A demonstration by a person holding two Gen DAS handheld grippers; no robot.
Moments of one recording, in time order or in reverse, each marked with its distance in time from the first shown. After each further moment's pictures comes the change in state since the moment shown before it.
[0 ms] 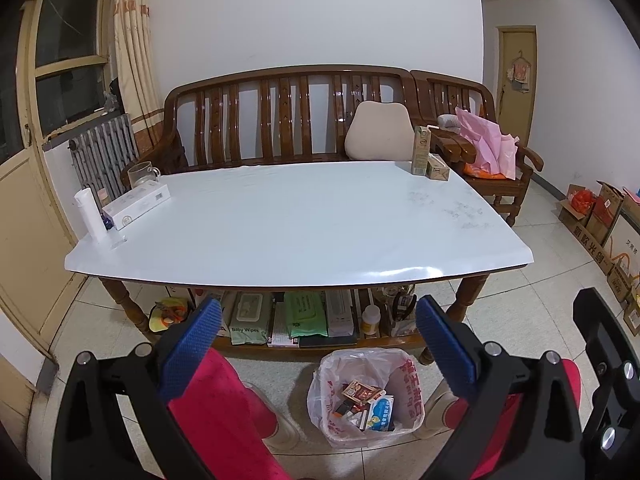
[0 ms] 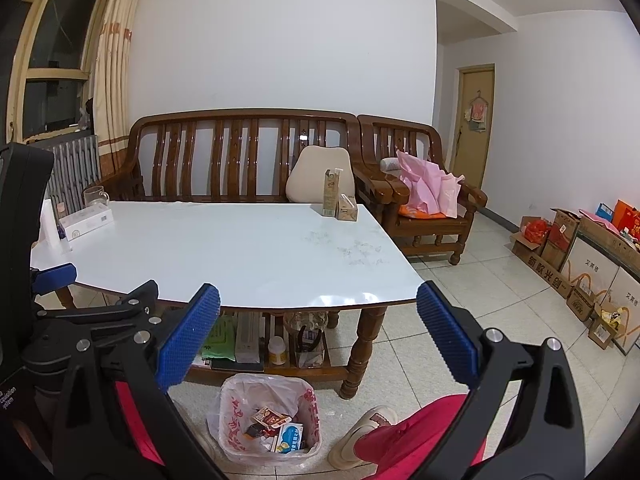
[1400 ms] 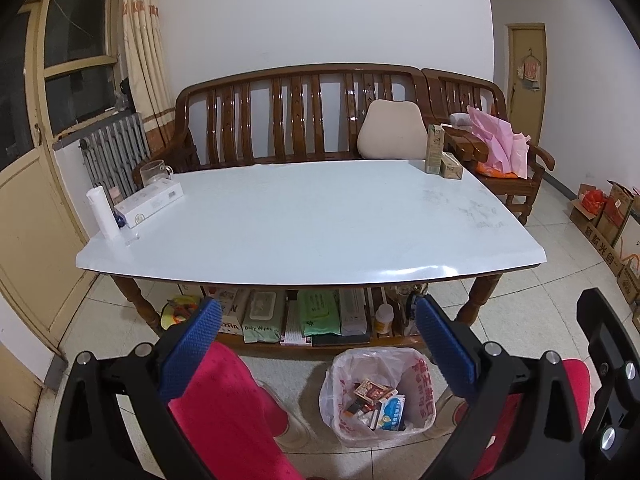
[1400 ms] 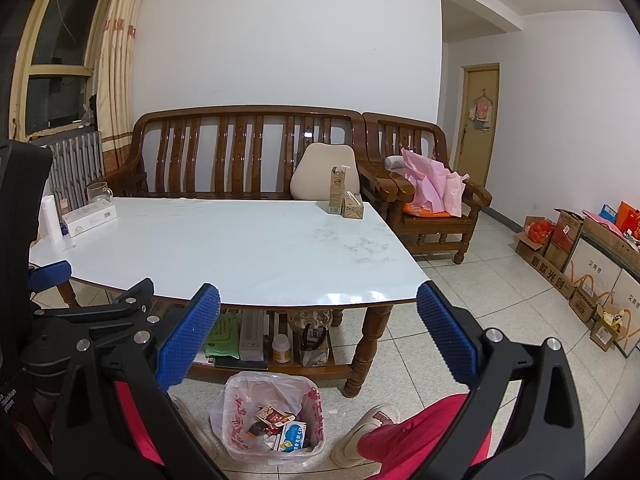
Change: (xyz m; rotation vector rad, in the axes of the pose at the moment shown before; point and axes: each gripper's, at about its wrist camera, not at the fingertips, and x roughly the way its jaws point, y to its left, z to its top) left arm 0.002 0.006 -0.001 -0.004 0.007 0.048; right arm 0.008 -0.002 -0.001 -0.011 0.009 0.018
